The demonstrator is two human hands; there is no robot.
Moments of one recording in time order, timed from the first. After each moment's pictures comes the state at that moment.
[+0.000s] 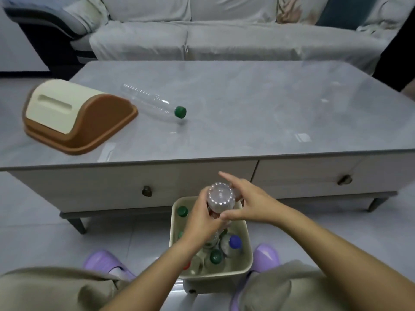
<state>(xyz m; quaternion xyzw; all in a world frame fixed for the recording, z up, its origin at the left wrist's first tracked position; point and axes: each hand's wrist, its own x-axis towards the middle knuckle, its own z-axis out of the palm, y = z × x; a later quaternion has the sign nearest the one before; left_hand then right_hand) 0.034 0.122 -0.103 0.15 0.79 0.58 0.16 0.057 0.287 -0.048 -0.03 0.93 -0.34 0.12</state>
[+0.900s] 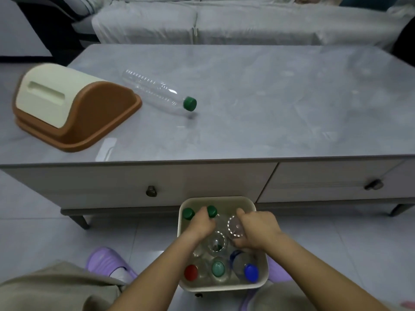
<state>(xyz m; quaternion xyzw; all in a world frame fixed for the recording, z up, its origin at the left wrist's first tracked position) -0.026 0.122 -0.184 0.02 0.87 0.37 0.32 0.041 0.268 -0.136 0.00 0.98 0.02 0.18</state>
